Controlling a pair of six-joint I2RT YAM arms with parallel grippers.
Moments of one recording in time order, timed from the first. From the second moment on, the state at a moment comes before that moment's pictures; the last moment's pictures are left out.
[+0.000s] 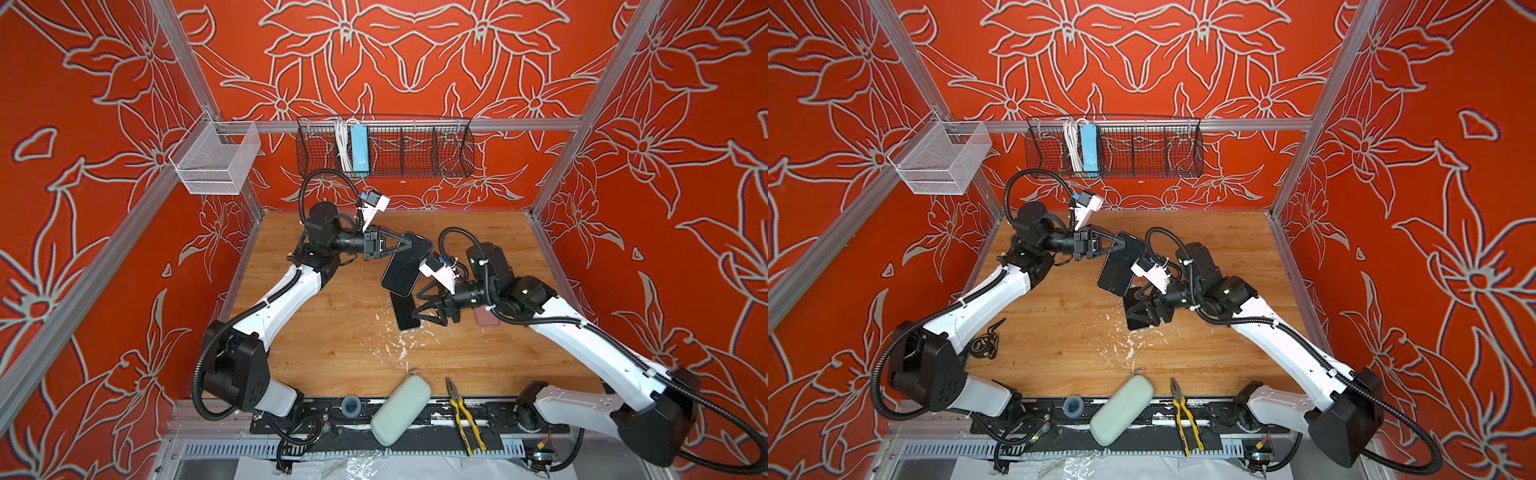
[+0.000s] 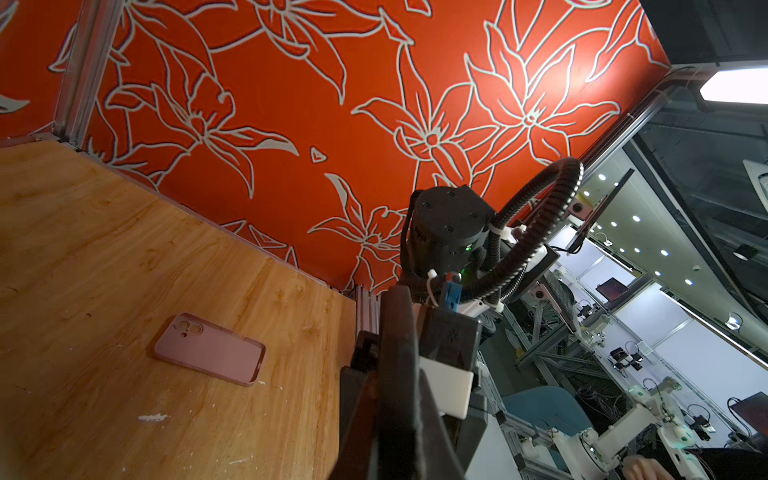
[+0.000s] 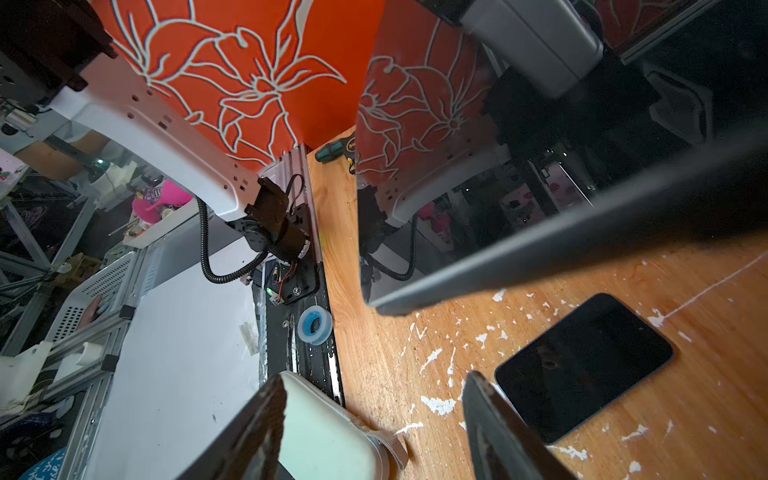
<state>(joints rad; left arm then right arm) -0.33 1.47 1.20 0.41 1.29 -0.75 0.62 1.19 1.09 -0.56 -0.77 -0.05</state>
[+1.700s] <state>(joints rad) -0.34 1.50 1.22 0.45 1.37 -0.82 0.81 1.28 1.23 -0.62 -0.52 -0.16</state>
